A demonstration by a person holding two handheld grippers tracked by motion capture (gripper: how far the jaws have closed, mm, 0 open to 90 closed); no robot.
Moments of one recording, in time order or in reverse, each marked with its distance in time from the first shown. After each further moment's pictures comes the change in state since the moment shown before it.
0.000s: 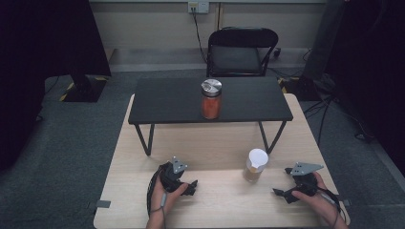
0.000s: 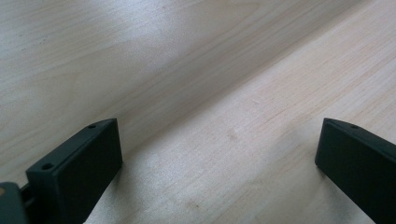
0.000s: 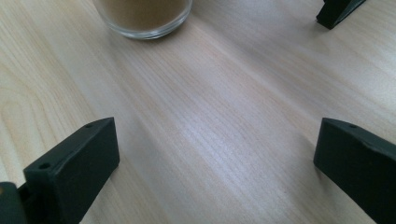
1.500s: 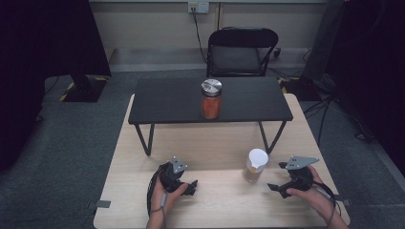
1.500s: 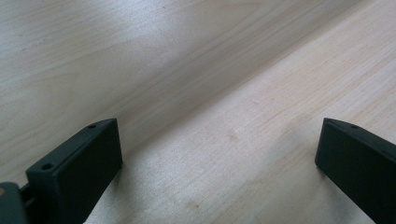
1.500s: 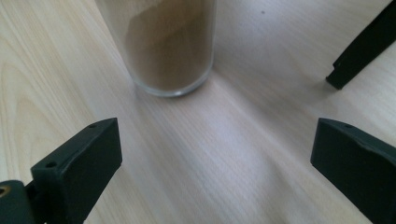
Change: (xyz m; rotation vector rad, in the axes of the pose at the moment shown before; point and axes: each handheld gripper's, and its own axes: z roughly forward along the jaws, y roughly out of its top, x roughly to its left) left arm 0.000 0.000 0.000 0.000 0.000 0.000; right arm 0.002 0.032 -0.001 -0.030 0.036 -0.030
